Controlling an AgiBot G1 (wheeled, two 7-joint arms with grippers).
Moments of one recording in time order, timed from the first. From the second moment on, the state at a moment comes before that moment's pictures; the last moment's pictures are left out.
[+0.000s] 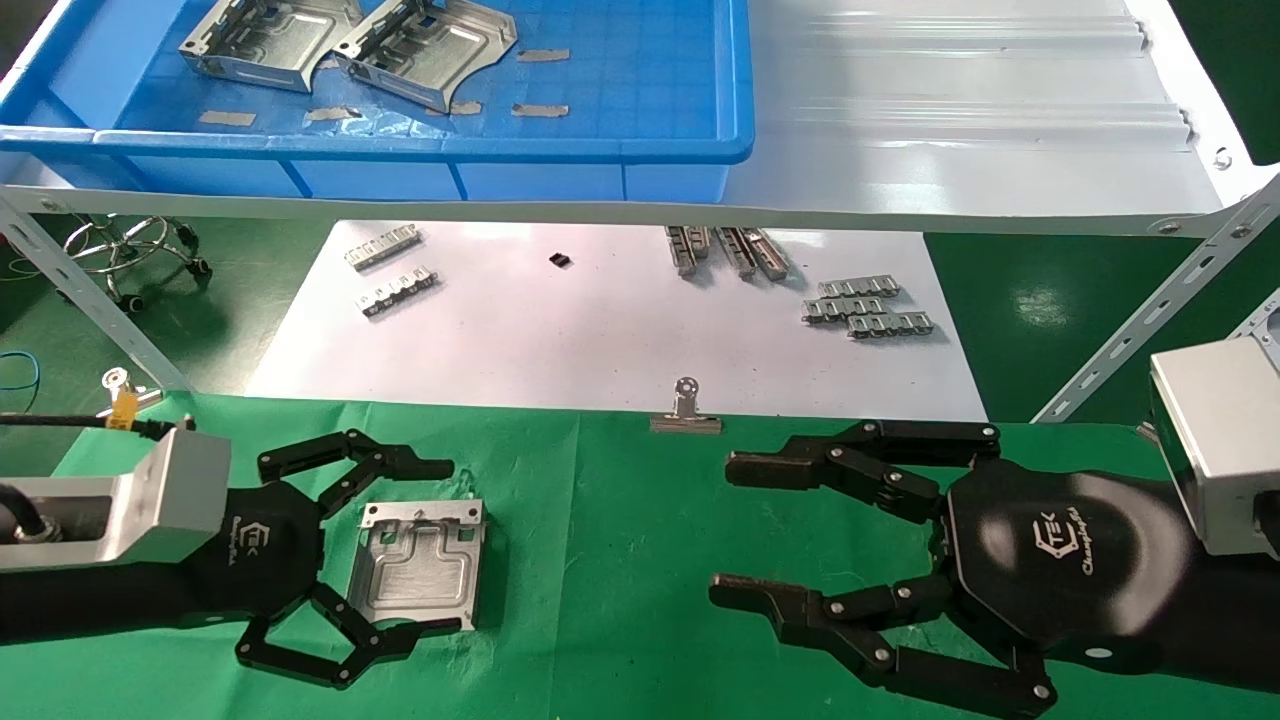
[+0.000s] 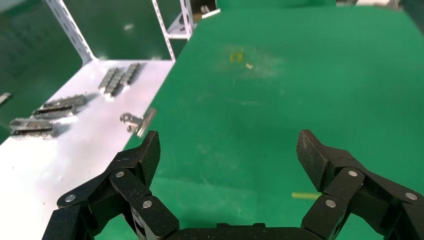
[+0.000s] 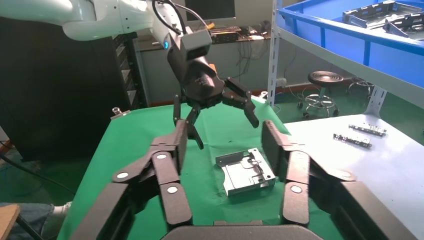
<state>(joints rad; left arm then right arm) -1.31 0.62 0.65 -0.99 0.86 1.45 0.18 1.10 -0.57 -0.39 1.26 -0.65 -1.45 0.13</state>
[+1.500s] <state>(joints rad) -1.06 0.61 0.26 -1.30 0.72 1.50 -0.20 1.10 -0.57 -0.39 1.26 -0.65 -1.45 0.13</state>
